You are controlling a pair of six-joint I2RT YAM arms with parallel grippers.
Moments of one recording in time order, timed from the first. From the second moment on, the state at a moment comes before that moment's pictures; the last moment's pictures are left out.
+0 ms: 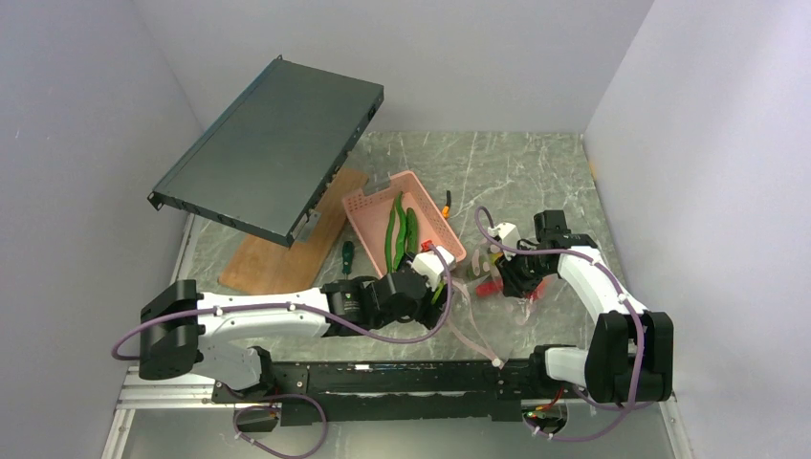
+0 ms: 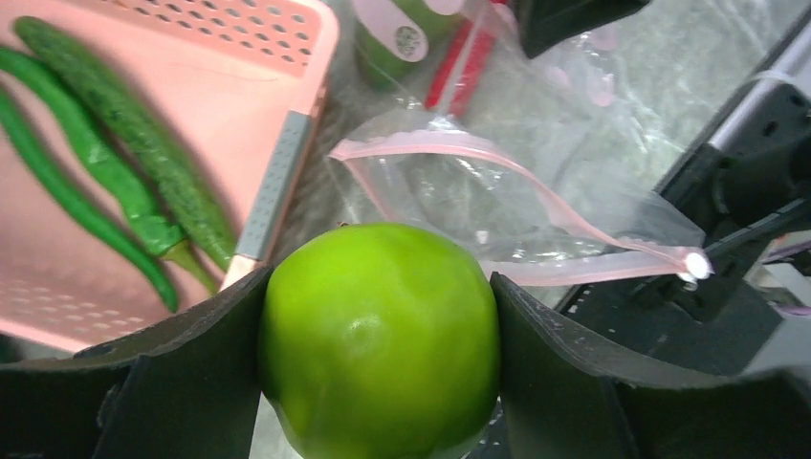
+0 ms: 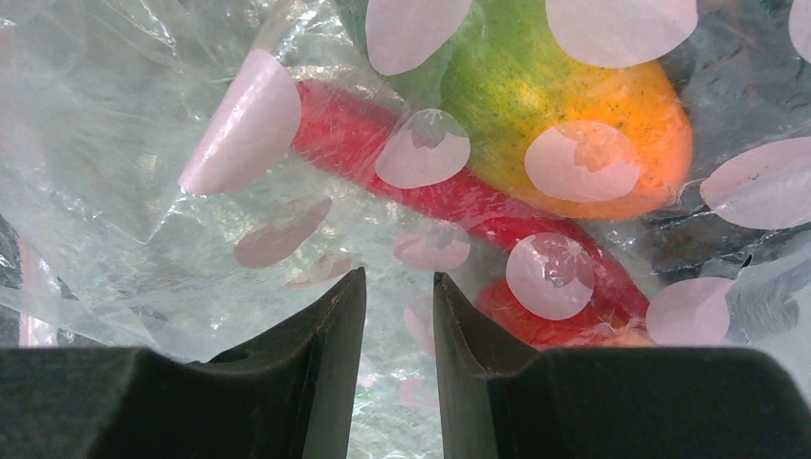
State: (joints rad) left arm -1.30 1.37 0.93 -0.10 -0.34 -0.35; right arm 0.01 1.24 0.72 -0.80 -0.43 -0.69
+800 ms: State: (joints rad) left arm -1.14 1.53 1.09 -0.21 -0.49 -0.28; right arm 0.01 1.24 0.72 -0.80 -0.43 -0.69
